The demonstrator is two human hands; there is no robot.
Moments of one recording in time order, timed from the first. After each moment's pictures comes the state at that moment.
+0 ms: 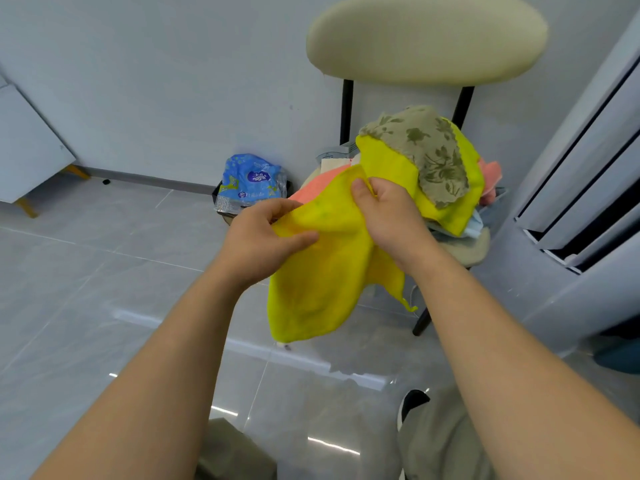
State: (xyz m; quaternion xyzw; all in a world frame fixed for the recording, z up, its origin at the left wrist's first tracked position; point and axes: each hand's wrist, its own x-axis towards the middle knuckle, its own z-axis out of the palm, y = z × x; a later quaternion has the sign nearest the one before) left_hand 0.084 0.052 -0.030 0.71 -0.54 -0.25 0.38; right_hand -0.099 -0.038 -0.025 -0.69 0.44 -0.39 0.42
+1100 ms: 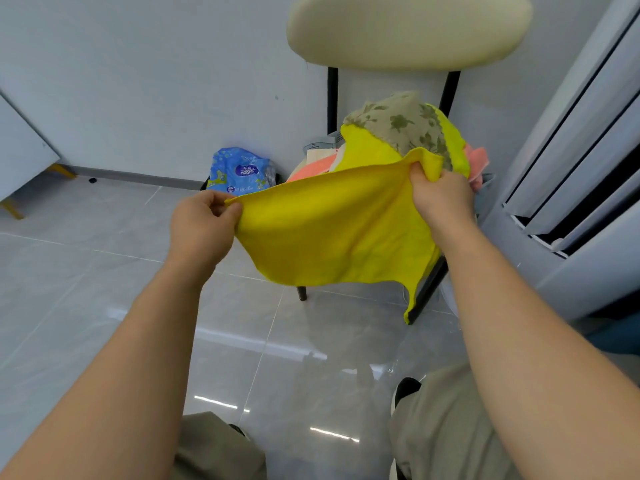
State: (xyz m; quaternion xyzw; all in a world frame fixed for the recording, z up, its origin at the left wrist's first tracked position) left_hand 0.110 0.045 -0.038 0.77 -0.39 -0.17 0.46; right_hand -0.172 -0.091 -0.044 -0.58 0.63 -0.42 0.30
